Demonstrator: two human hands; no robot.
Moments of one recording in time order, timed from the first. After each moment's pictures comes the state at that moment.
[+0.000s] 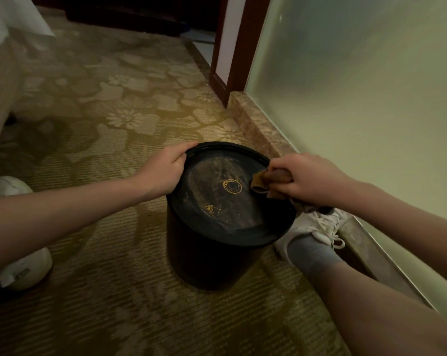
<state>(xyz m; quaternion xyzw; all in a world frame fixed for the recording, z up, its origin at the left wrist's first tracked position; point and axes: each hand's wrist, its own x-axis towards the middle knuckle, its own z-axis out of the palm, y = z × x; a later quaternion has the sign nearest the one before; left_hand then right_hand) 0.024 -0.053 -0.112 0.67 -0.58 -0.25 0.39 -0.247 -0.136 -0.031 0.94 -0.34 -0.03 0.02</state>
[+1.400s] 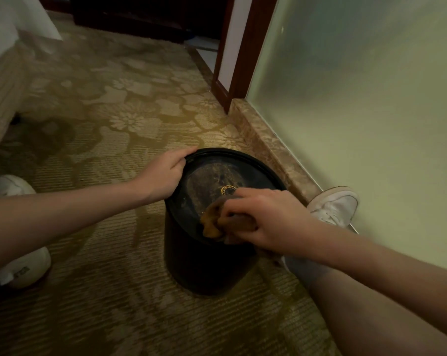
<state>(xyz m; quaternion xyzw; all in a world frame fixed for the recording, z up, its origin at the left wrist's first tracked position) 0.024 -0.049 -0.113 0.68 -0.59 -0.22 0.38 -0.218 -0.056 -0.043 0.98 -0.19 0.01 -0.03</state>
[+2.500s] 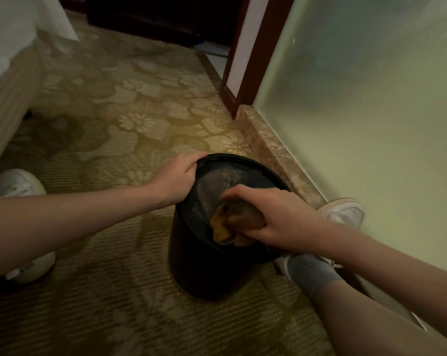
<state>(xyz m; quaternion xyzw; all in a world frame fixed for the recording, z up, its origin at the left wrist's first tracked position) 0.020 -0.049 -0.113 0.69 -0.57 -0.21 0.38 -0.211 -0.070 -0.040 0.98 -0.20 0.01 -0.08</state>
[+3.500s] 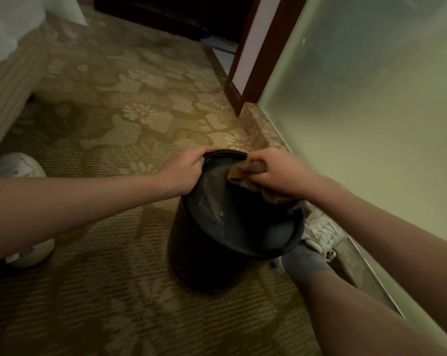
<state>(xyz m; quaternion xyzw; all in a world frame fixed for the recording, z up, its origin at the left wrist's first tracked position) 0.018 -0.046 -0.105 0.68 -0.55 -0.27 0.40 -0.168 -0.145 -0.033 0.94 -0.33 -0.02 -0.05</state>
